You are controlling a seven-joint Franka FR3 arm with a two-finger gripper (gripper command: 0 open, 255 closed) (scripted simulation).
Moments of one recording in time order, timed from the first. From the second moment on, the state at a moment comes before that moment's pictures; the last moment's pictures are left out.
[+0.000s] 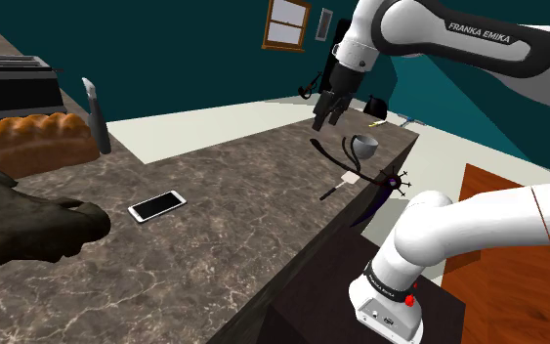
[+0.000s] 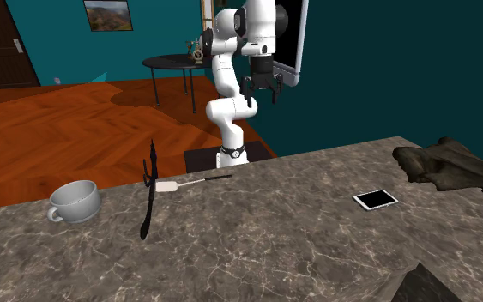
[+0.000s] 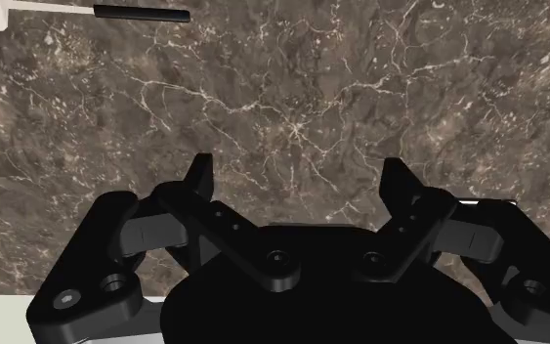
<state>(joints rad) 0.02 -0.80 0.03 -2.33 0.03 1.65 0.01</state>
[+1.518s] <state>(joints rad) 0.19 -0.97 -0.69 -2.70 -0.49 1.84 -1.26</state>
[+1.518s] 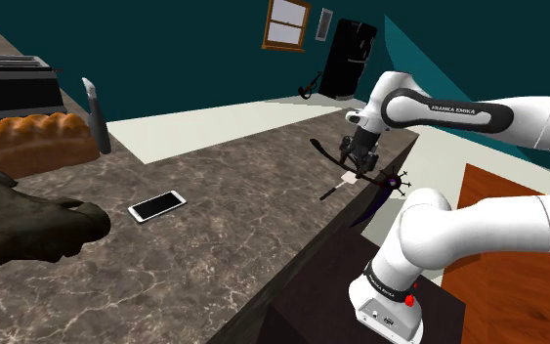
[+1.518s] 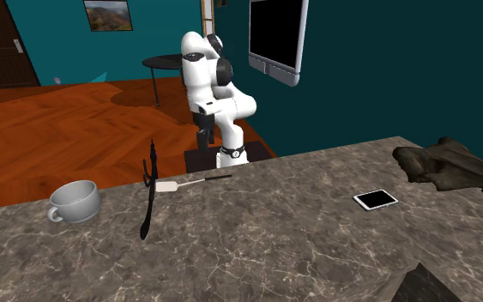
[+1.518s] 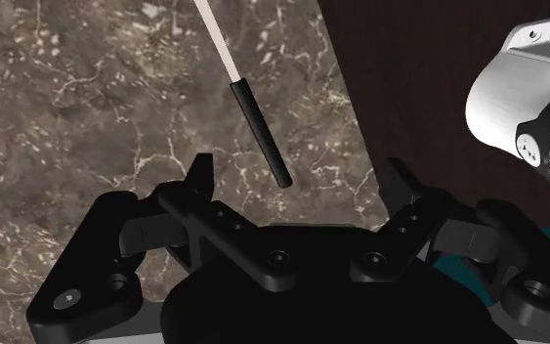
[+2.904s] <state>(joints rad) 0.43 -0.72 -1.13 -2.65 -0.70 2.13 -1.70</state>
